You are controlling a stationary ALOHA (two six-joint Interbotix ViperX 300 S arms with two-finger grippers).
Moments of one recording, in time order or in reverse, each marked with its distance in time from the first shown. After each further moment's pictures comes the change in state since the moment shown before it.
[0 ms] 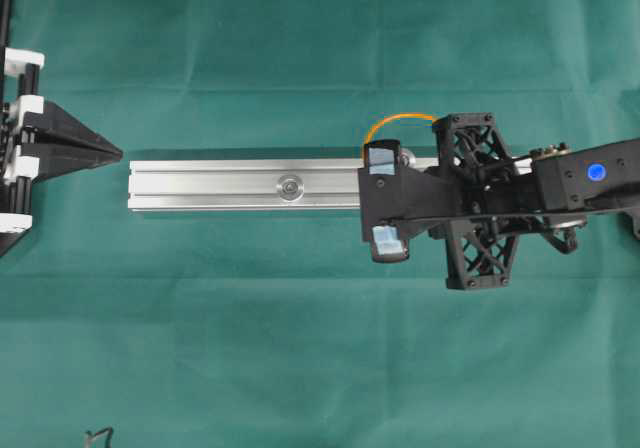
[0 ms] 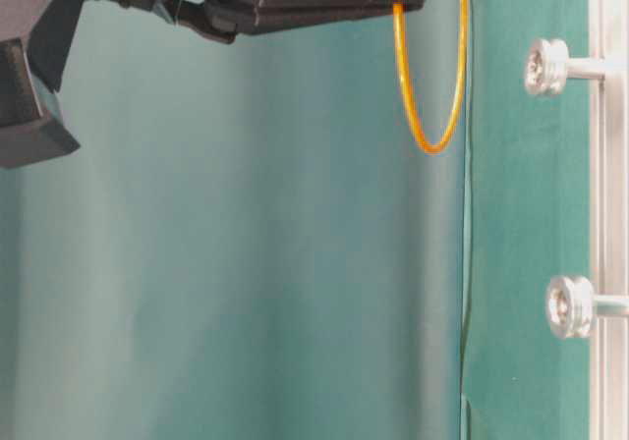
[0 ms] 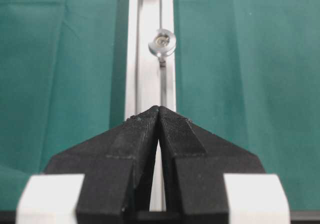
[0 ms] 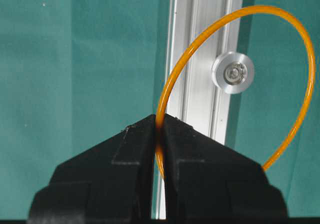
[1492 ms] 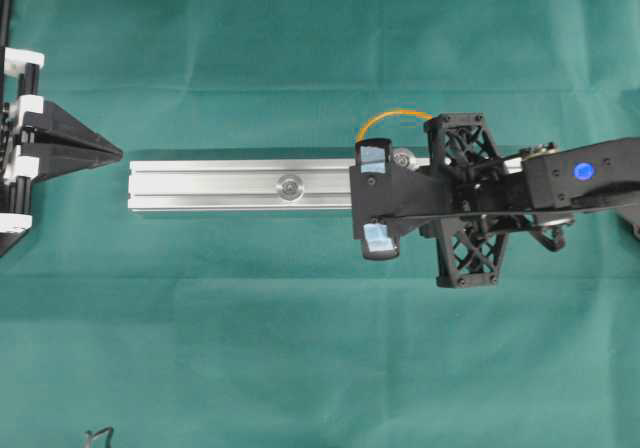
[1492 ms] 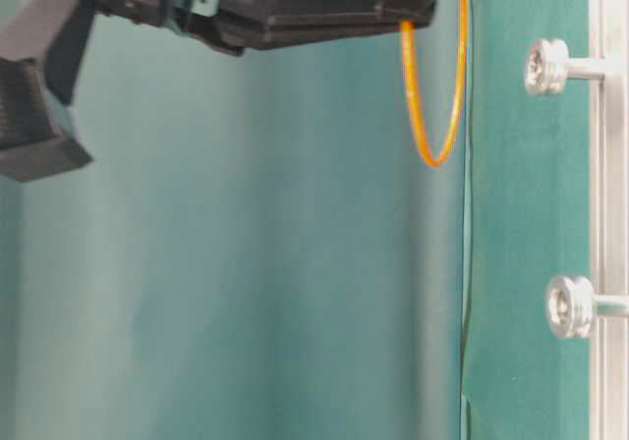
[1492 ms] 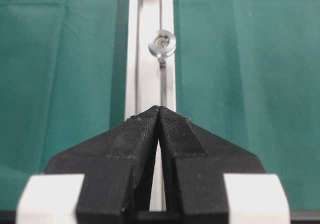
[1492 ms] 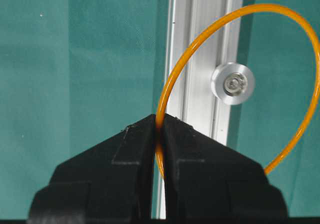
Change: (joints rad) left arm 0.000 0.000 0.000 0.000 -0.002 0.000; right arm -0.011 0.025 0.012 0.000 -0.049 0.002
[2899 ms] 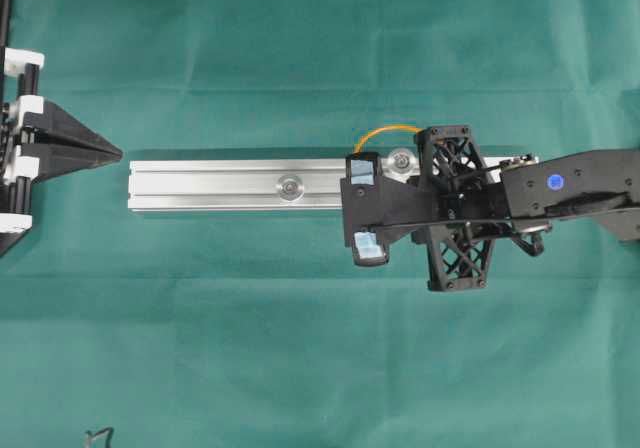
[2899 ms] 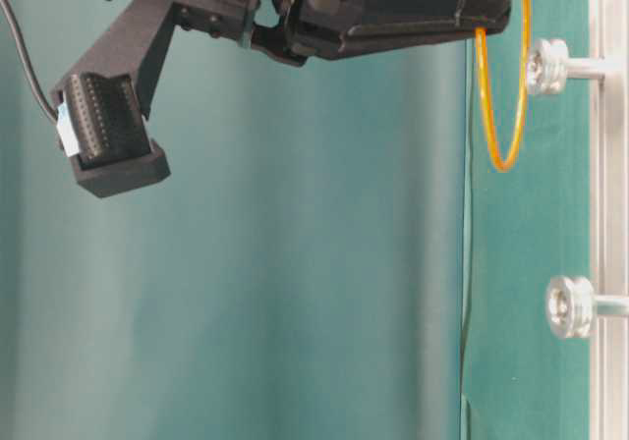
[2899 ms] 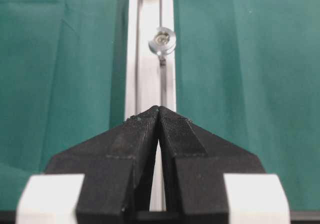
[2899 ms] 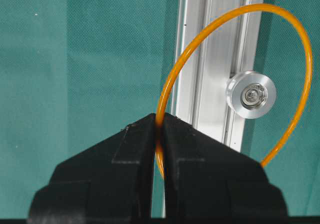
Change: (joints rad) left arm 0.000 0.000 -0.002 0.000 0.008 0.002; right arm -0.003 0.043 0.040 0.006 -0.086 0.000
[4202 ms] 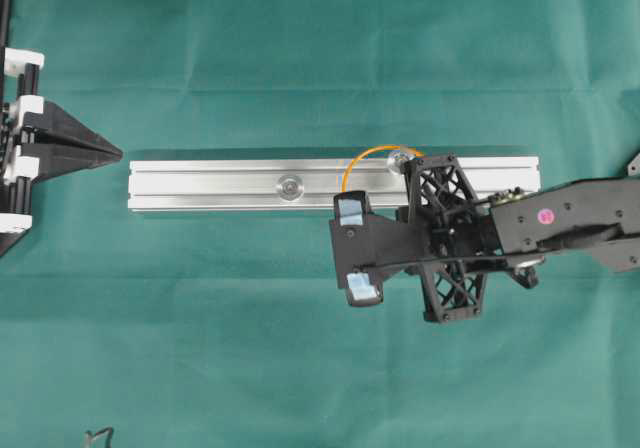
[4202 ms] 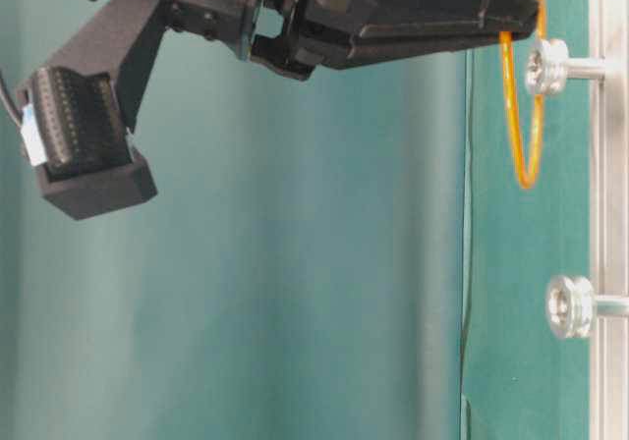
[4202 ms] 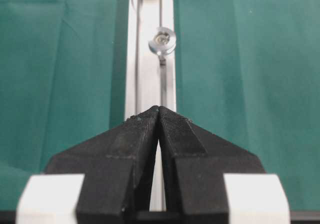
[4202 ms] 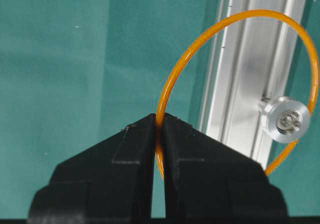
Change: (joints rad) left arm 0.000 0.000 0.002 0.000 0.000 0.000; right arm 0.074 0.041 -0.051 0.000 0.000 0.000
